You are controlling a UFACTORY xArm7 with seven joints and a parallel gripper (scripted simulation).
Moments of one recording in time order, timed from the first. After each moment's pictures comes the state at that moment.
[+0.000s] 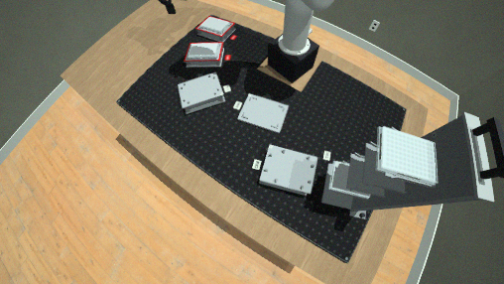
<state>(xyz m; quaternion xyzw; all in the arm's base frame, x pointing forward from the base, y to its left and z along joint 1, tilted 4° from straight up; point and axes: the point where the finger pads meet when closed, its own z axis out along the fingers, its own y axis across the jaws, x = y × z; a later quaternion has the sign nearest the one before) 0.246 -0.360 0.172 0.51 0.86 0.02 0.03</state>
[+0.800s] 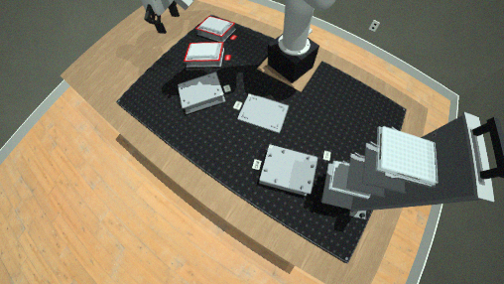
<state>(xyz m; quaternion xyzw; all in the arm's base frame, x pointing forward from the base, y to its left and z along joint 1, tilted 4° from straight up) 0.329 -0.290 0.178 0.51 0.86 0.02 0.03</state>
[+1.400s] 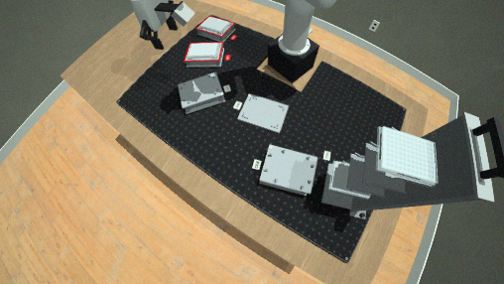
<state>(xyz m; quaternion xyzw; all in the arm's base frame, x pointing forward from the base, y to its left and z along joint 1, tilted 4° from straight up) 0.377 -0.227 0.181 0.51 0.86 0.02 0.03</state>
